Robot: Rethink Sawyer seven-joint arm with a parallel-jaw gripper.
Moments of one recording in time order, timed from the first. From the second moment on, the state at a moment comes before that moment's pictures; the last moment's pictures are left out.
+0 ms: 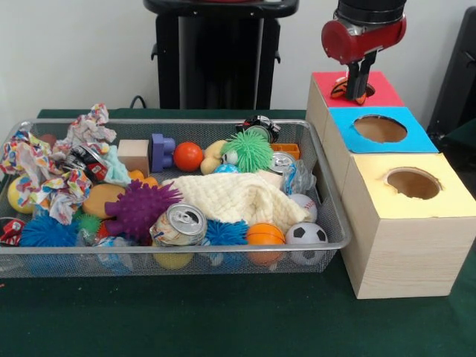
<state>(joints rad) -0.36 -0.83 0.50 1.76 -0.38 0.82 1.50</state>
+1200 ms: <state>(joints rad) -0.37 -0.75 0.50 1.83 -0.50 0.60 1.50</state>
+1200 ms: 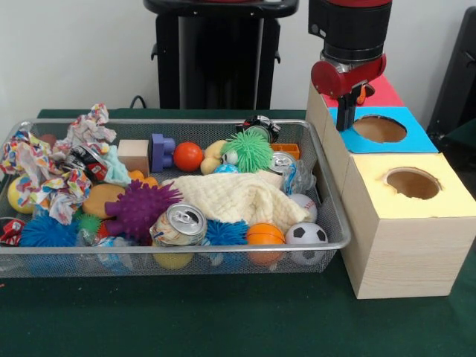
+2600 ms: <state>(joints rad) -0.36 -0.81 0.46 2.01 -0.50 0.53 1.50</state>
